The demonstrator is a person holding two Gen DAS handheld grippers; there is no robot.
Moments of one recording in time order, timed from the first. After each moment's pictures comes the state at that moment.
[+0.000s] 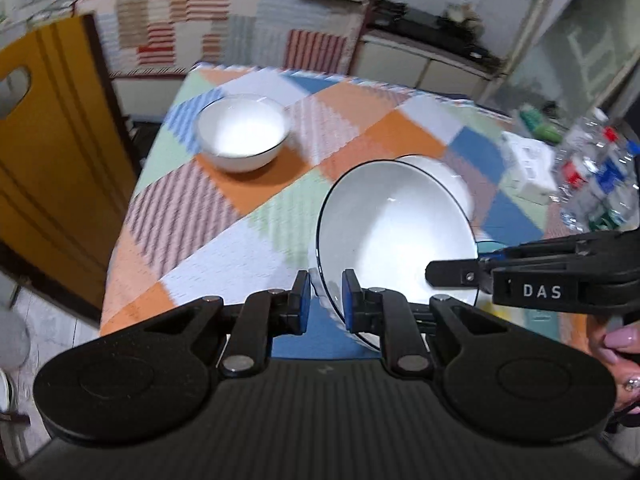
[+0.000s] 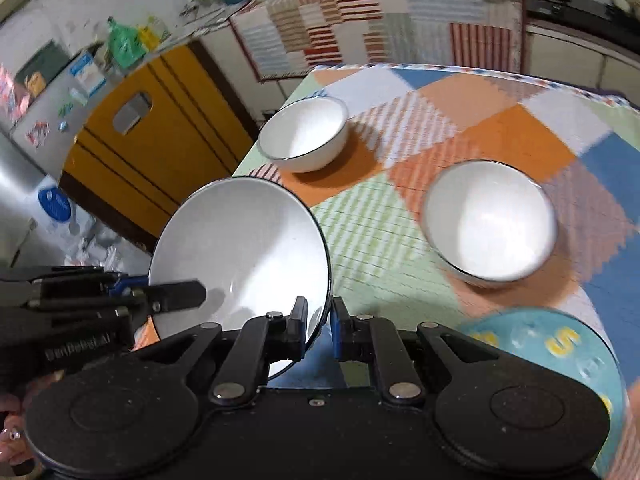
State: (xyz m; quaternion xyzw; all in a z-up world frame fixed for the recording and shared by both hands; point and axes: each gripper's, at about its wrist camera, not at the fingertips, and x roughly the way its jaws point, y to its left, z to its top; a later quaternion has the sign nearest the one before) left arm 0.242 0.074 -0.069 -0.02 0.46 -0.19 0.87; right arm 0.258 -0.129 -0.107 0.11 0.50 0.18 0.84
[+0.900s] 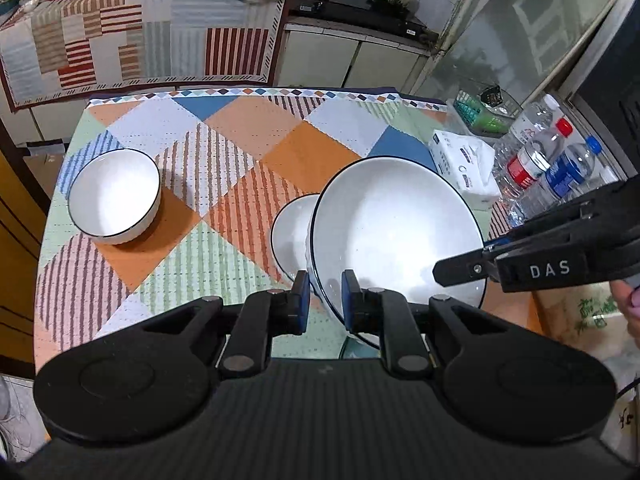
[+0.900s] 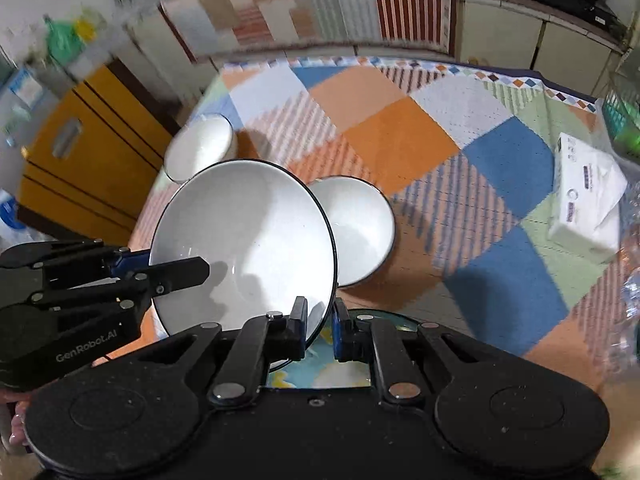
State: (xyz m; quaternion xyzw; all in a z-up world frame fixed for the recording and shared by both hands) left arm 0.312 -0.029 -0.056 -0.01 0.48 -0.27 0.84; right arm 0.309 -0.226 -0.062 0.08 0.59 0.10 0.80
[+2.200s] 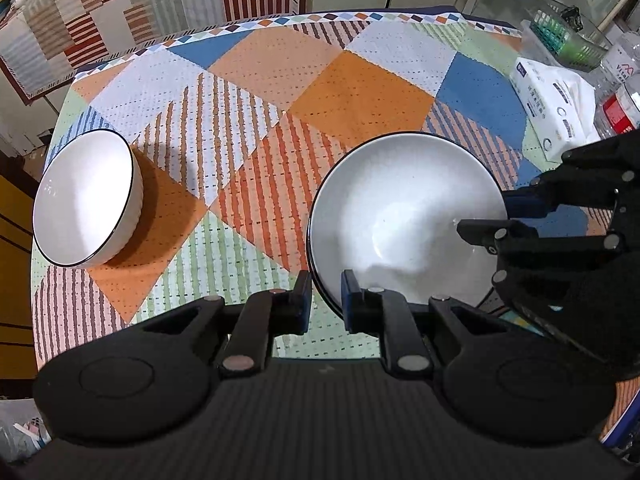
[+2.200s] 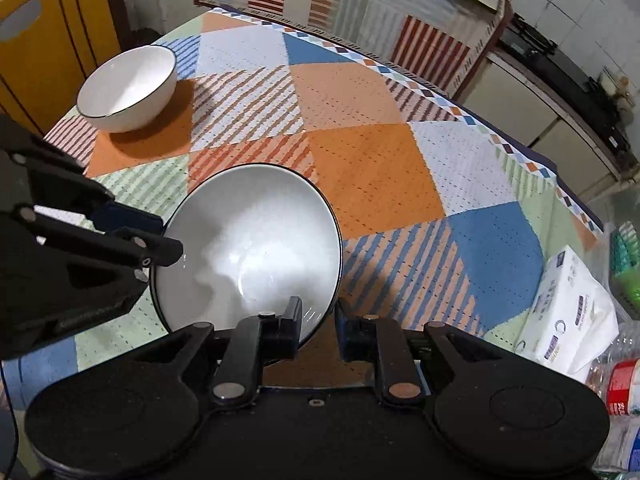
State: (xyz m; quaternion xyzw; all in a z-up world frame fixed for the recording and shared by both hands) left arm 0.387 -0.087 -0.142 0.09 0.55 -0.21 0.81; right arm 0.372 -0.201 -0.144 -0.14 0.56 0.10 0.81
